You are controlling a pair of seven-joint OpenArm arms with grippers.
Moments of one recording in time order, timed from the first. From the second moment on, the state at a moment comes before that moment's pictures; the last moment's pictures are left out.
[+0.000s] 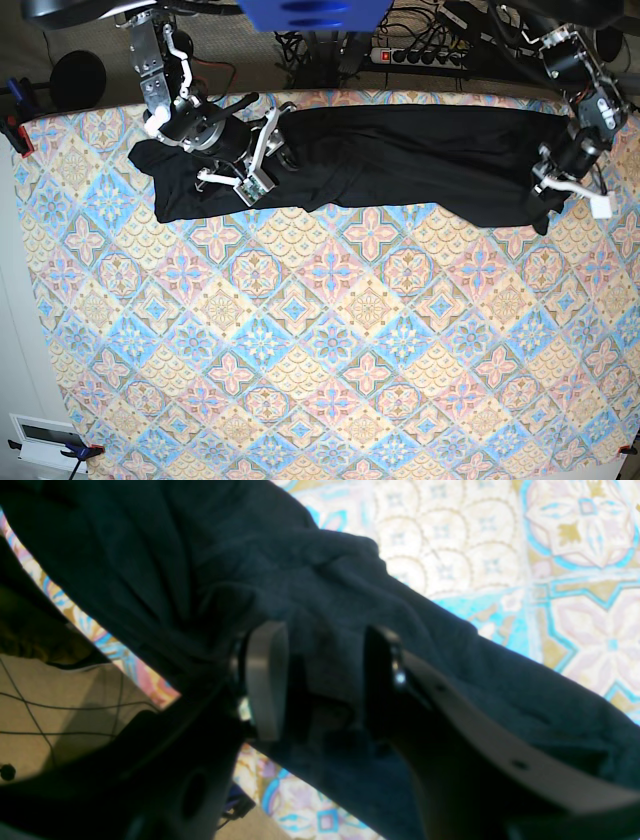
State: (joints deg) left arm 15.3 -13.8 -41.8 97.6 -64.4 -14.4 59.7; right arm -17.1 14.5 -11.8 113.1 19.2 24.3 -48.9
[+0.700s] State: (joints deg) left arm 21.0 -17.8 -47.8 91.0 -60.6 -14.4 60.1; right arm -17.1 14.5 -11.9 113.1 19.4 24.3 -48.9
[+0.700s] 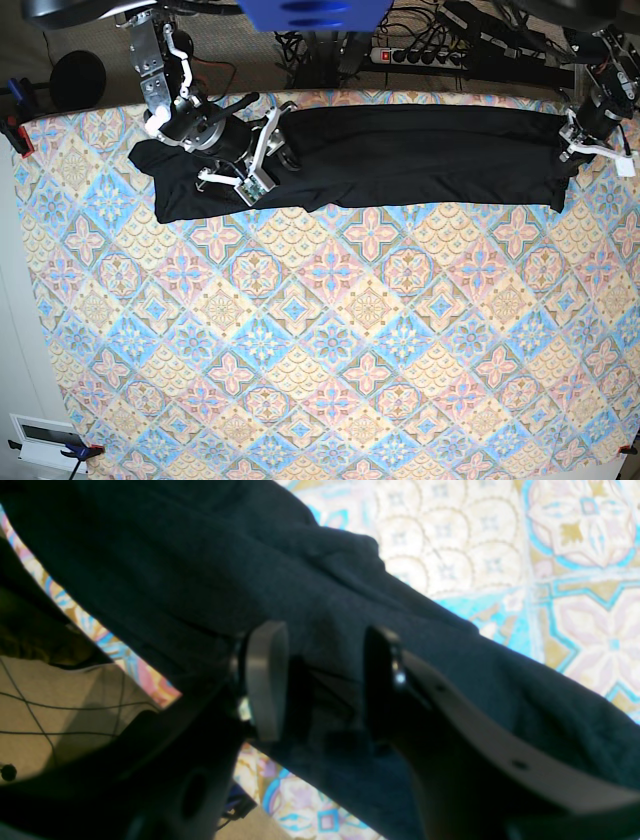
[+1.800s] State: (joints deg) left arm 16.7 -33.7 -25.5 78.1 -46.7 -14.5 57.8; right arm -16.7 14.5 -11.9 113.1 19.4 24.3 -48.9
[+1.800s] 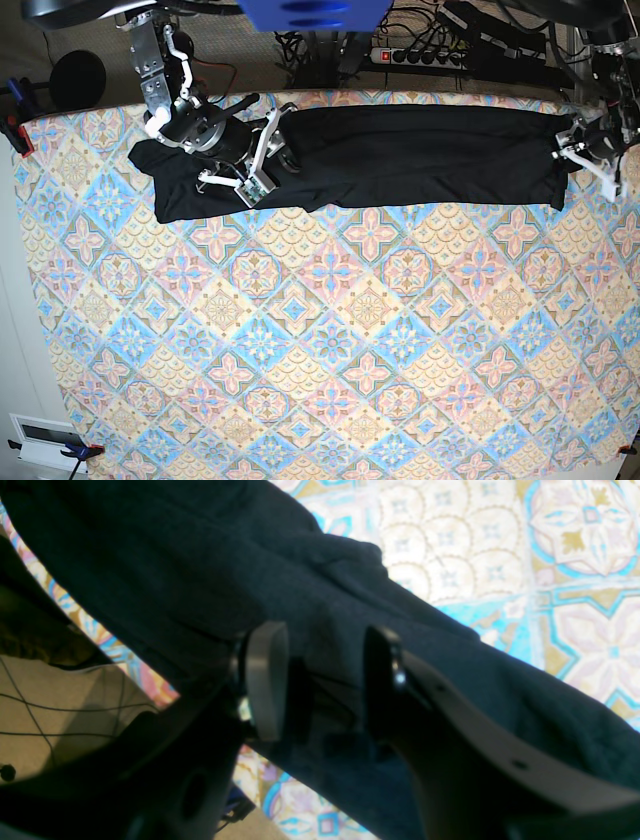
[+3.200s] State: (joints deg) left arm 18.3 -28.7 -39.7 105.7 -55.6 -15.9 68.2; right arm -16.6 14.5 -10.9 113.1 19.4 24.3 -47.2
